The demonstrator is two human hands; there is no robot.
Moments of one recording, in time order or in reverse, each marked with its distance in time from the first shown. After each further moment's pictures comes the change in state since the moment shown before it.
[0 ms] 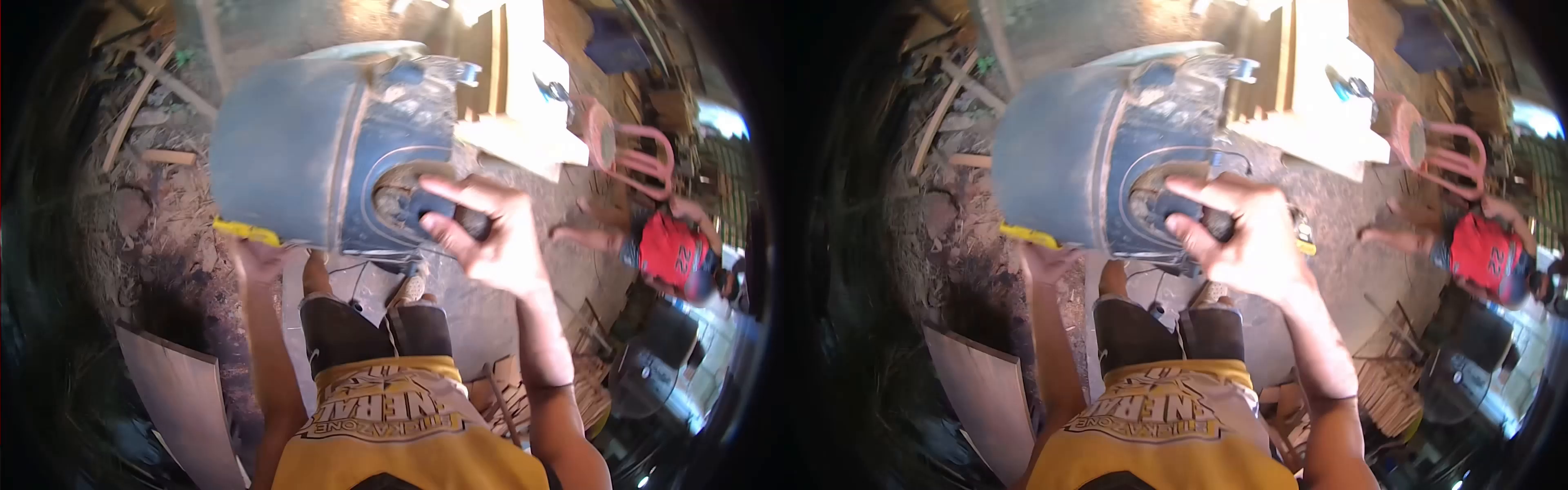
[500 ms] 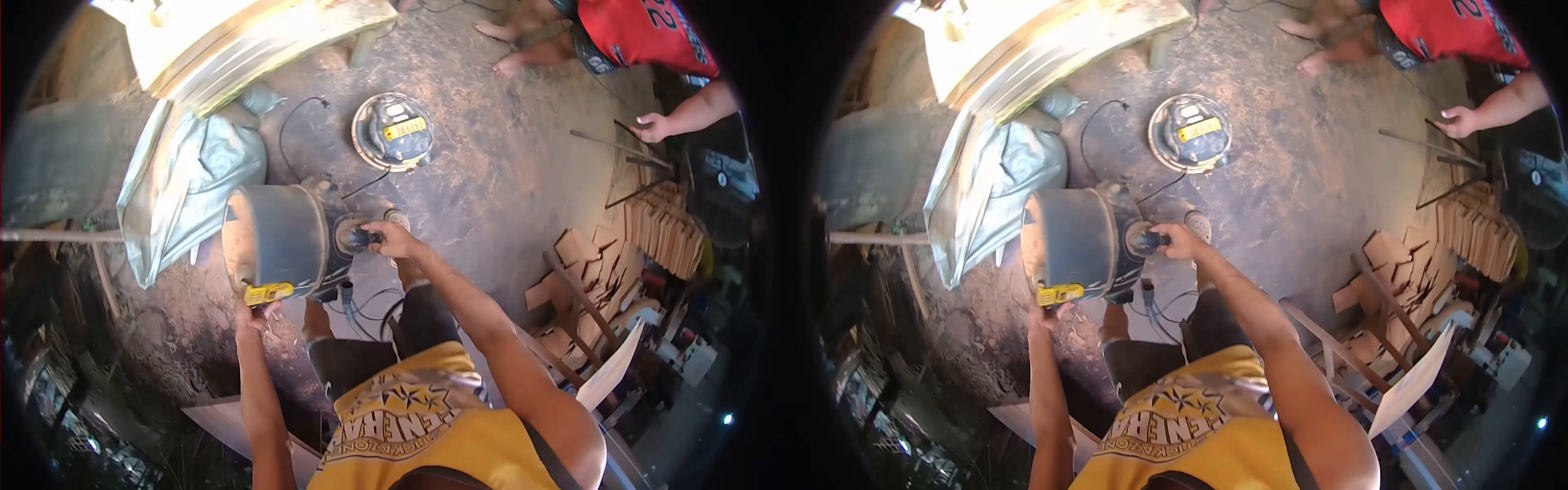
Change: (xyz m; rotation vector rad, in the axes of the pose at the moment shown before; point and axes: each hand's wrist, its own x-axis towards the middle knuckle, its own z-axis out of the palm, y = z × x) left_hand 0.002 -0.272 -0.108 0.791 0.139 -0.287; right_hand -0.442 0.418 0.099 0.432 0.094 0.541
